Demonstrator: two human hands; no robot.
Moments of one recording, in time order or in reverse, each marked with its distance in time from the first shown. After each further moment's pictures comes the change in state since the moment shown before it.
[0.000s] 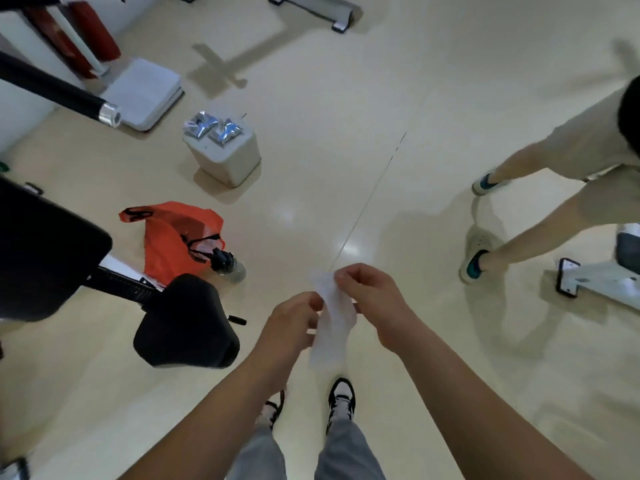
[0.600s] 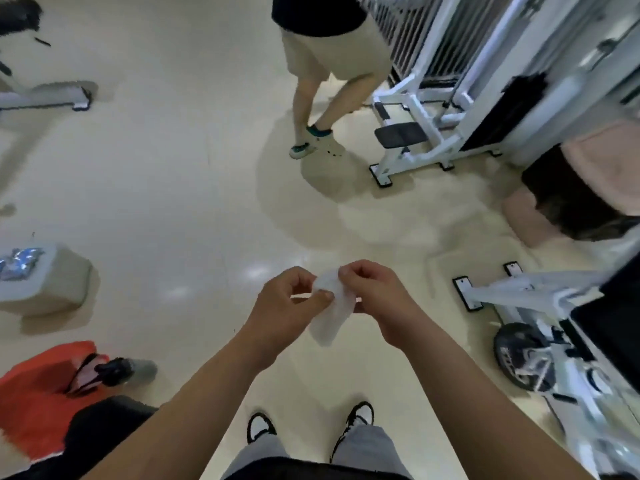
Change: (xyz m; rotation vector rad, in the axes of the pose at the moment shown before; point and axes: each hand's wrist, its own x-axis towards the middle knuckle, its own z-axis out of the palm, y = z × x) left_hand -0.147 0.008 0.138 0.562 -0.601 0.381; right_hand -0.276 0.087 -0.092 0.443 0.628 -0.049
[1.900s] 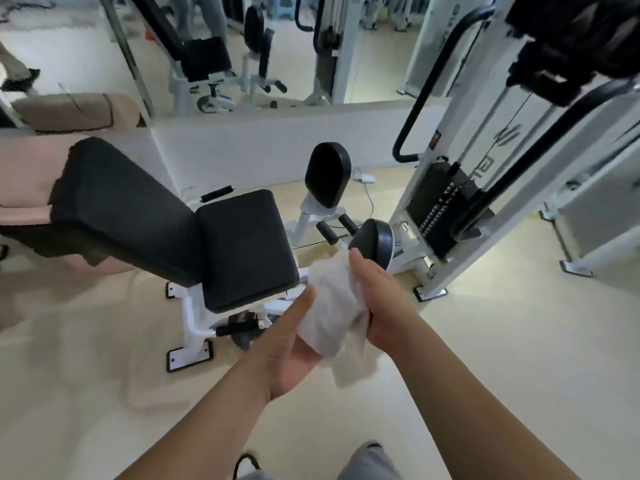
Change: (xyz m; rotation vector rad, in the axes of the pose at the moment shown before) left_hand -0.010 0.114 0.786 0.190 -1.592 -0.627; right_hand -0.270 0.189 -0.627 1.255 1.372 -0.181
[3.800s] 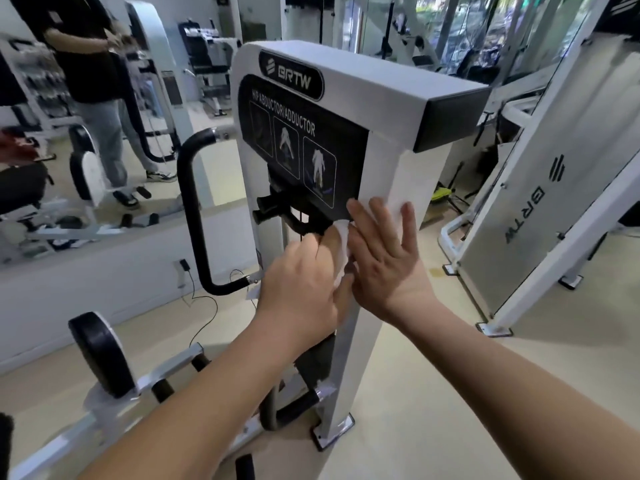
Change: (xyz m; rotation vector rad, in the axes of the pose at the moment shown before) left_hand 0.600 0.033 0.591 2.017 0.291 1.187; right_hand 0.283 -0.525 -0.574 -1.759 0.834 -1.601
